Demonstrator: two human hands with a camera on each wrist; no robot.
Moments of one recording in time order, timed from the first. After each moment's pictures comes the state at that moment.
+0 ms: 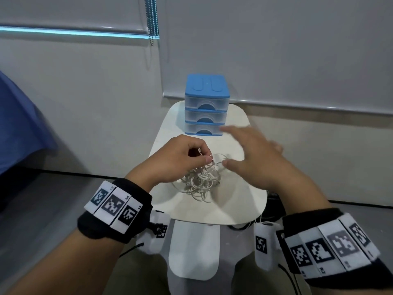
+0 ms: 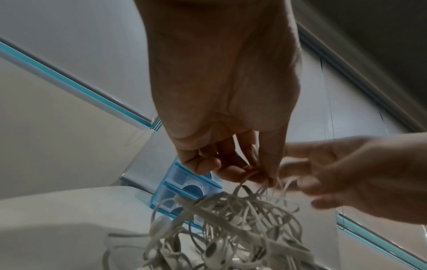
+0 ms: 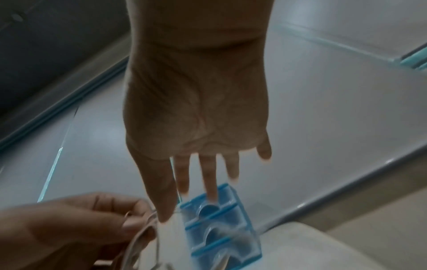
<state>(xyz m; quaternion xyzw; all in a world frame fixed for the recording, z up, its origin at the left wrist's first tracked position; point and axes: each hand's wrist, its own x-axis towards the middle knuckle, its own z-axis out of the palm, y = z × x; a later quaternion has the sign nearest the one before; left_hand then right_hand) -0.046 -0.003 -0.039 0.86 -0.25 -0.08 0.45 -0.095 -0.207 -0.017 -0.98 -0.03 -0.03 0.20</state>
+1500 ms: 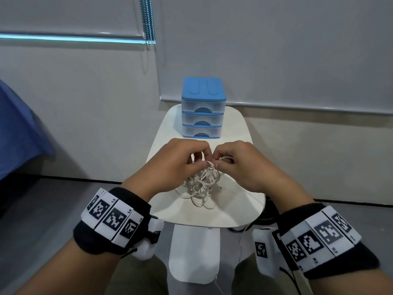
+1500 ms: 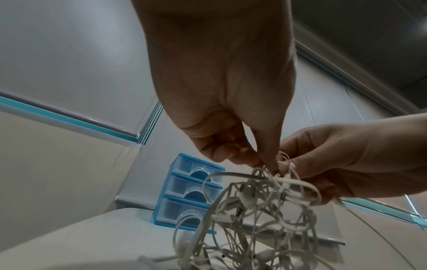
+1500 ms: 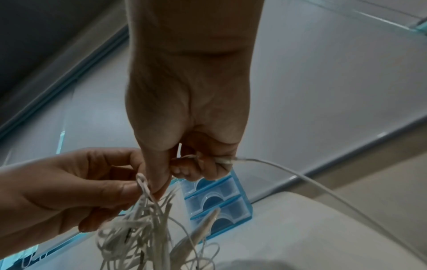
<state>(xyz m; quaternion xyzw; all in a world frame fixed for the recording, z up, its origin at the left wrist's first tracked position) -0.050 -0.003 -0.039 0.88 -0.33 0.03 0.34 -0.078 -0.208 -0.036 -0.94 -0.14 -0.02 0.32</state>
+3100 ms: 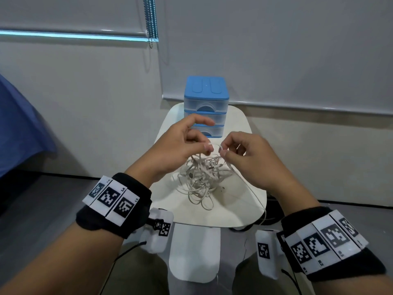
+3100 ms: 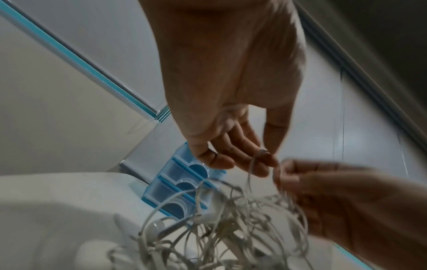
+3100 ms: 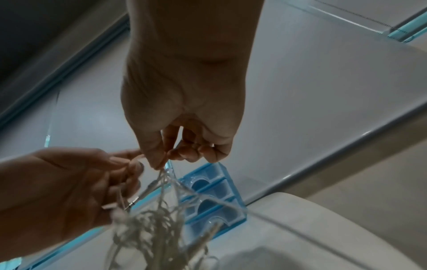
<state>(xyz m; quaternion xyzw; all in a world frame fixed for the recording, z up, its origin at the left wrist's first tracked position) -0.040 -0.007 -0.026 0.75 -0.25 -0.07 0.61 -0.079 -0.213 -0.038 -0.89 -0.12 -0.13 0.43</state>
